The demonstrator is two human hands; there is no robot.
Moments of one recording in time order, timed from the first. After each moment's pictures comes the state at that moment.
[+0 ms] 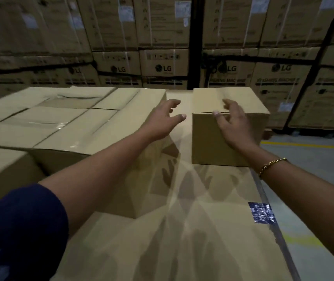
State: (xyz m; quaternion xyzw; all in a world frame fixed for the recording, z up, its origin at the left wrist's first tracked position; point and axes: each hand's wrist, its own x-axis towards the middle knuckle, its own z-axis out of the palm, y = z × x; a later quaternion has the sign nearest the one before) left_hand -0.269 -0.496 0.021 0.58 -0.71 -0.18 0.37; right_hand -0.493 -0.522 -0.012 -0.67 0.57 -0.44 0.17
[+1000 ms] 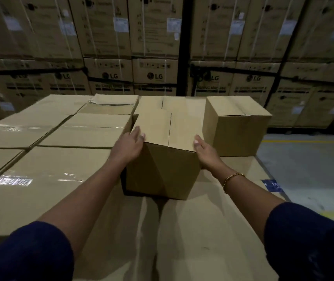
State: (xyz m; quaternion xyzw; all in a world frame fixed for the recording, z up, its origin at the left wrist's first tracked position) left_hand 0.010 -0.379 0.001 0.69 -0.67 -0.11 0.25; right_hand -0.257 -0.373 -0.023 -0.60 0.64 -0.36 0.32
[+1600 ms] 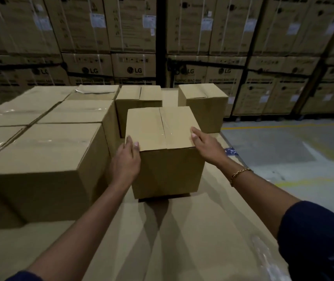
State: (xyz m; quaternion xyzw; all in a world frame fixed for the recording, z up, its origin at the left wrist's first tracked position) left_hand -0.063 -0.147 -0.025 0.67 -0.62 -0.15 0.38; right_hand -0.332 -0.170 0.002 -0.66 0.66 -0.30 0.19
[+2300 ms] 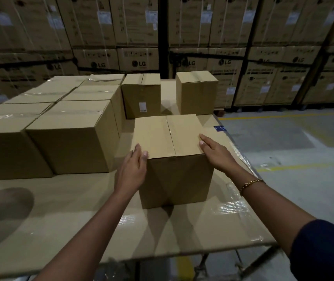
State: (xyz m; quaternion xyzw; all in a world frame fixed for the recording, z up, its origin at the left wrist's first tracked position) left_hand -0.085 0.083 -0.044 0.67 -0.65 -0.18 0.32; right_hand -0.361 0.064 -0.013 -0.62 0.68 -0.29 0.25
